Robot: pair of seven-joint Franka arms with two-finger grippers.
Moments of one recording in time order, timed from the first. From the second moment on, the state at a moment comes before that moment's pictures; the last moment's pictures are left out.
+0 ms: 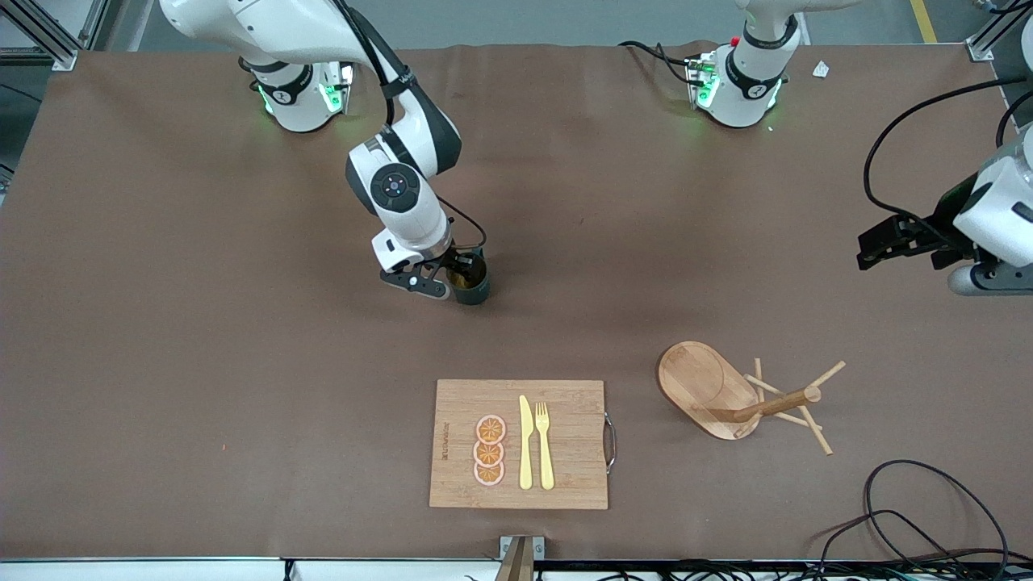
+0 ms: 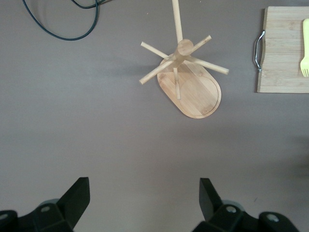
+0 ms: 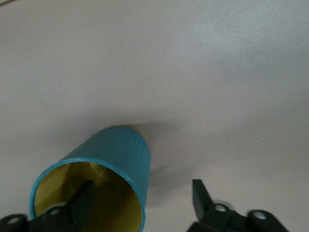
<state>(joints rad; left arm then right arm) 0.04 0.16 -0.15 -1.38 0.03 1.55 -0.10 0.70 0.43 -0.03 -2.00 0.14 2.44 0.88</state>
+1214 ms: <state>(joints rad) -0.11 -0.01 0.02 -1.54 0.02 1.54 -0.11 0.58 0.36 -0.08 -1.96 0.06 2.25 0.00</state>
